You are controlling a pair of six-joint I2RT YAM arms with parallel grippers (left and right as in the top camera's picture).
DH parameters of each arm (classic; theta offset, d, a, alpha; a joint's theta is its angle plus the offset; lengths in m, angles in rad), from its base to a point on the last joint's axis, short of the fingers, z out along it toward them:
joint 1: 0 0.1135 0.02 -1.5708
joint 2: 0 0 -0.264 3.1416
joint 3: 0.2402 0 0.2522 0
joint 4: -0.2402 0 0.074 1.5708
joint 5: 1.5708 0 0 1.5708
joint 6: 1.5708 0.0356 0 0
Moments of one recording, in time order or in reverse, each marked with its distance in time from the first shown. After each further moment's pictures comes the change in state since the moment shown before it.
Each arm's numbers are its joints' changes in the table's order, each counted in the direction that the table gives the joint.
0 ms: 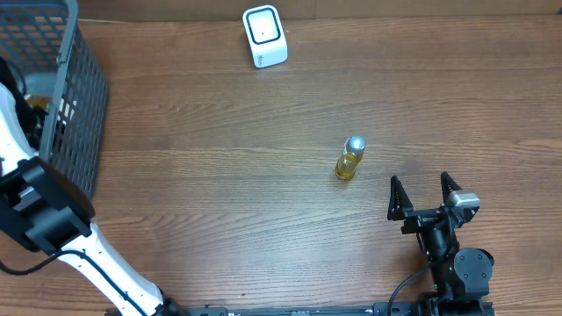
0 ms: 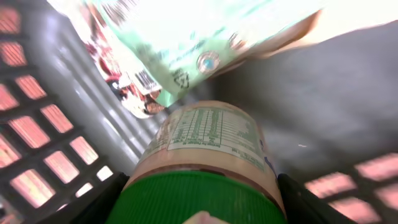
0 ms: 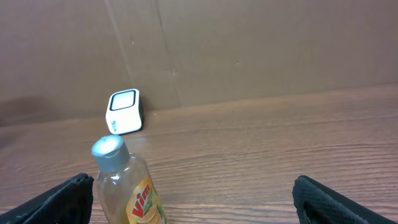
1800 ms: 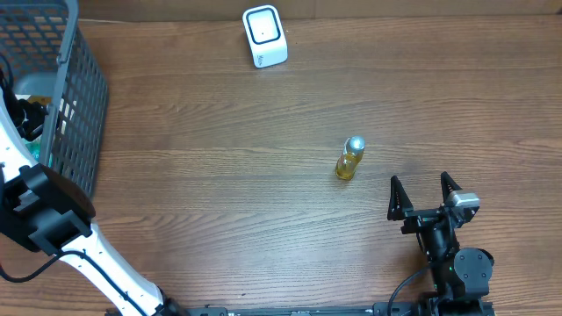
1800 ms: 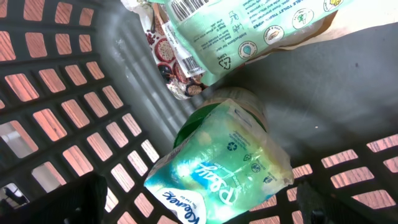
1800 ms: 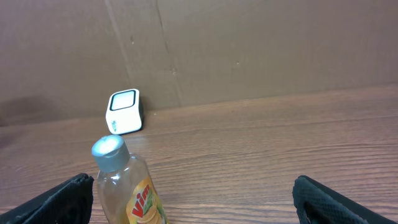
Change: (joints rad) left arm -0.006 -0.002 0.134 -0.155 -0.076 -0.023; right arm 0.000 0.000 0.000 0.000 0.000 0.000
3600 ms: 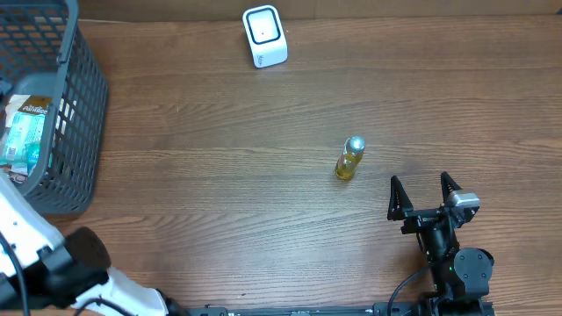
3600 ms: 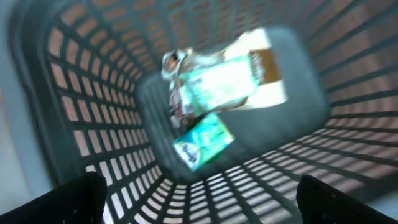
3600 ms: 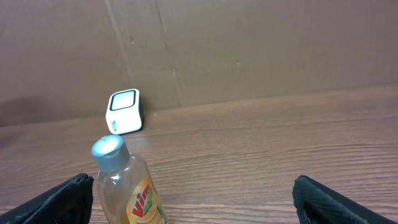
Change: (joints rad) left arm -0.015 -0.420 0.025 0.069 0.000 -0.147; right arm 0.000 0.000 0.000 0.000 0.000 0.000
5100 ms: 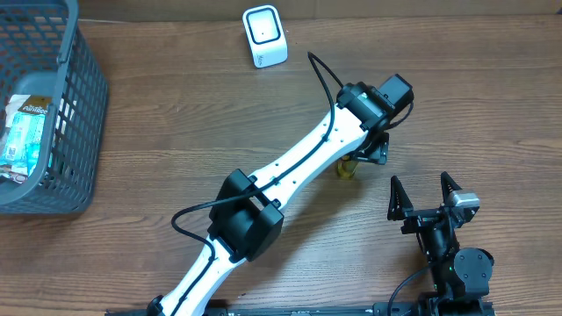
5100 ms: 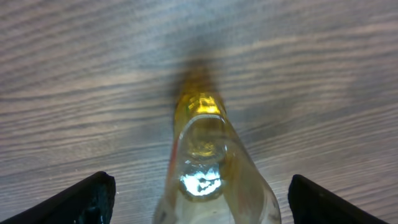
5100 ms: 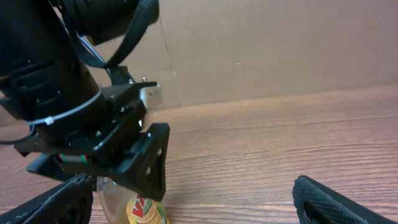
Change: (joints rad) left arm -1.407 0.537 -0.038 0.219 0.222 -0.123; right arm 0.000 0.000 0.000 0.000 0.000 0.000
